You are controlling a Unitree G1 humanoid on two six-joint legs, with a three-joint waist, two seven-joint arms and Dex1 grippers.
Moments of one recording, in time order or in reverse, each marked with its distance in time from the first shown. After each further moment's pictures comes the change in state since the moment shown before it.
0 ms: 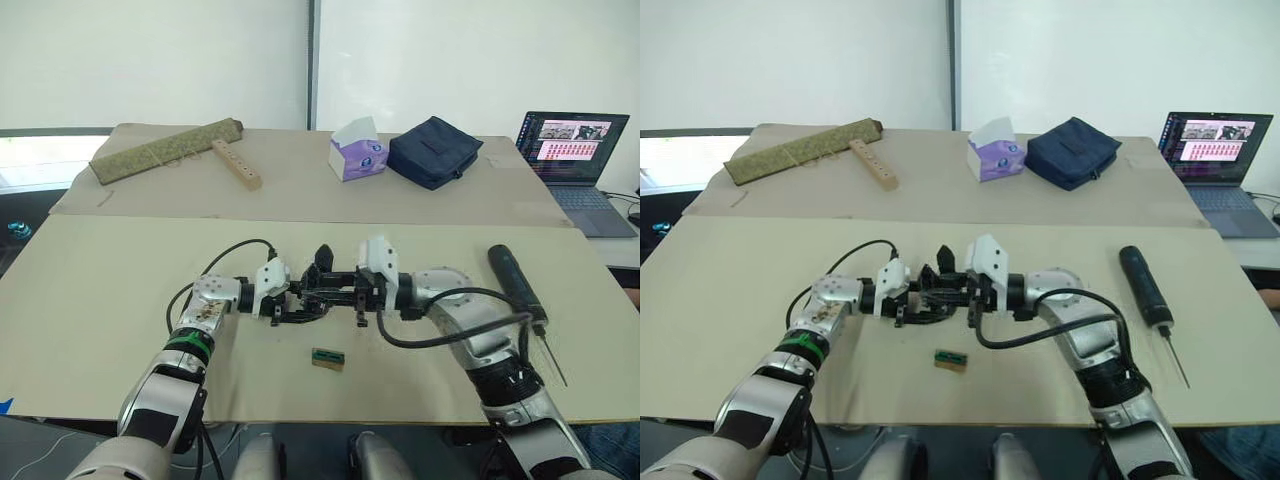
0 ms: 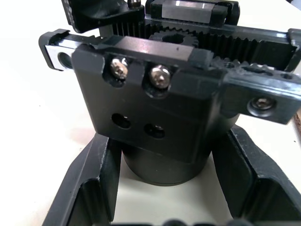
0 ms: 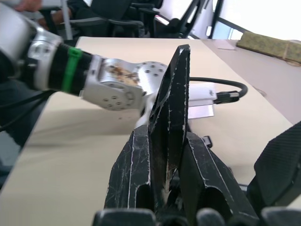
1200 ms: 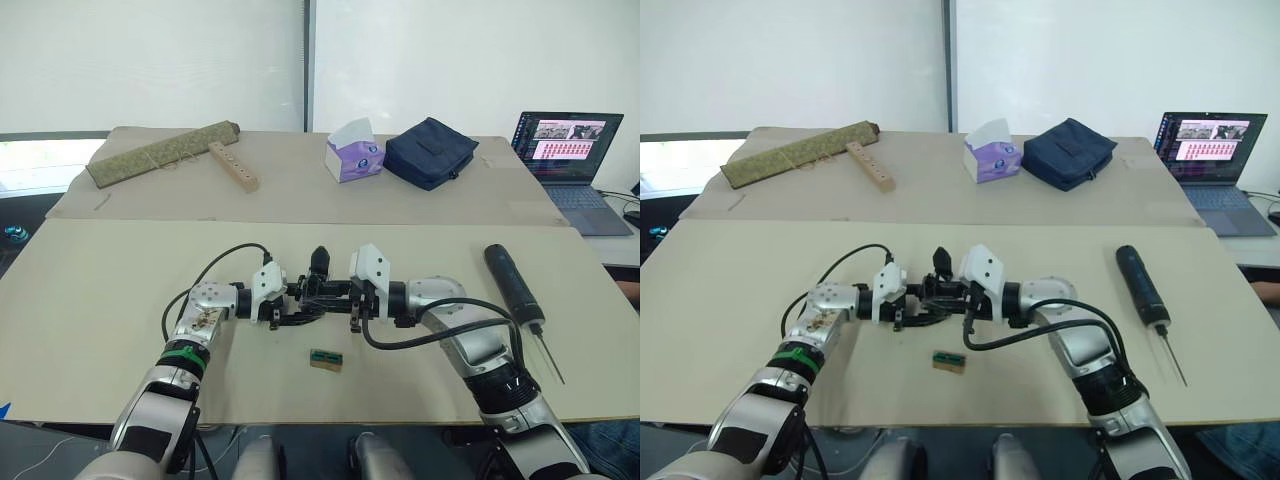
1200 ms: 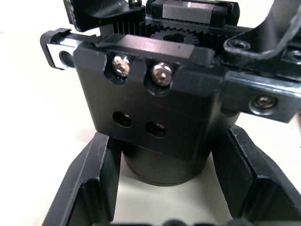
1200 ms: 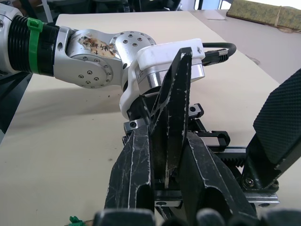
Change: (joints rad) left arm 0.095 0.019 -0.003 -0.155 -0.009 0.075 0.051; right arm 0.039 -0.020 0.022 -0.050 -0.055 0.110 -0.043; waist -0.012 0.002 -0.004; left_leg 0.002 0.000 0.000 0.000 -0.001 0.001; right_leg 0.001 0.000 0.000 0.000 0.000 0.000
